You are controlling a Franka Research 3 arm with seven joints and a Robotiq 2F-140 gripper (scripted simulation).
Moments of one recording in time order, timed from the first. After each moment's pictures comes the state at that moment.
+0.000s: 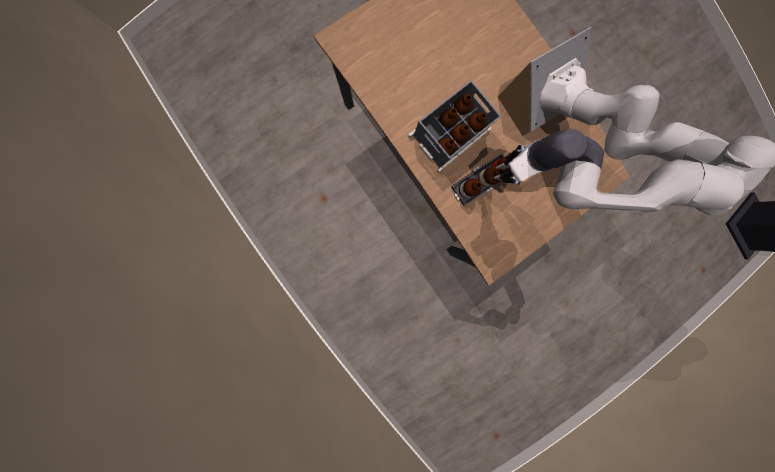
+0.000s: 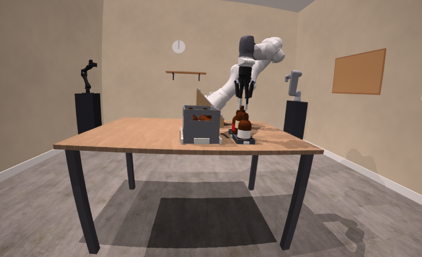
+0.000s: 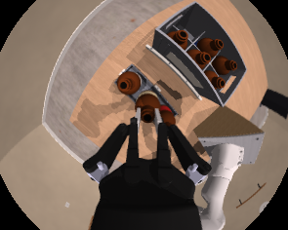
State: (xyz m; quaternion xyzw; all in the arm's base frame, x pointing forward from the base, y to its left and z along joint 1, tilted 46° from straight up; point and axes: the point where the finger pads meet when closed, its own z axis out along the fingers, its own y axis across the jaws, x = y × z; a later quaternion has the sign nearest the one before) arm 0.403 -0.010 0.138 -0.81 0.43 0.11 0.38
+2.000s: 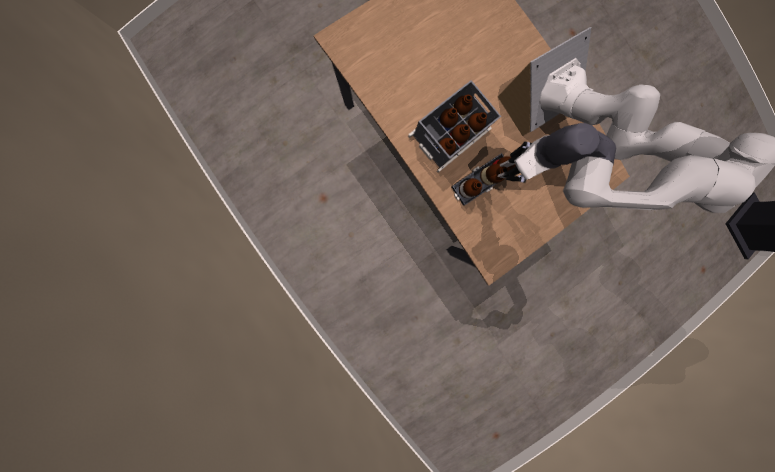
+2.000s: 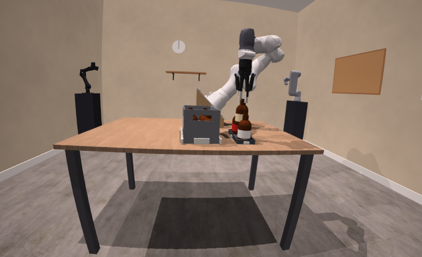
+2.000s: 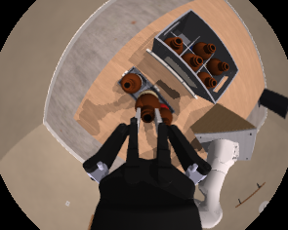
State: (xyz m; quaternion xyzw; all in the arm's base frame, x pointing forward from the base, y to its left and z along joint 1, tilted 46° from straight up) arm 0.399 -0.041 0.165 -0.81 0.43 0.11 0.38
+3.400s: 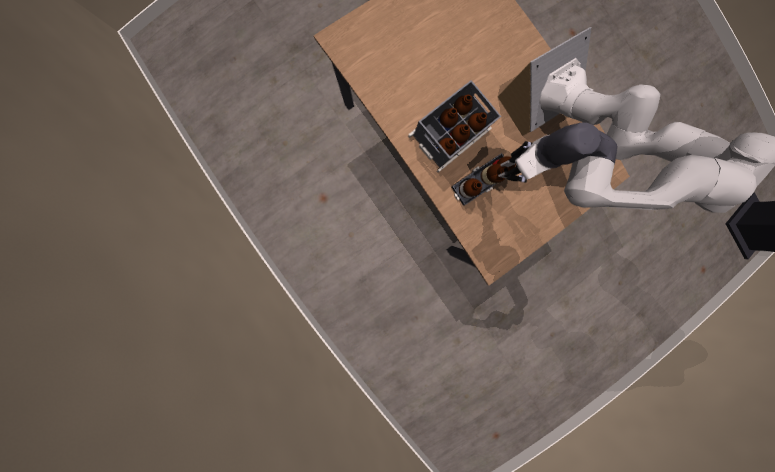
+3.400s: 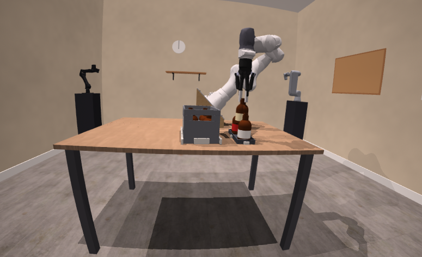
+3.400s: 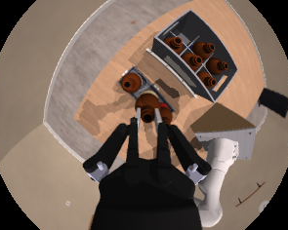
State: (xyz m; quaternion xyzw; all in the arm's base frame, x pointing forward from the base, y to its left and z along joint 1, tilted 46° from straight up) arm 0.398 -0.043 0.168 -0.81 0.43 0.11 0.38
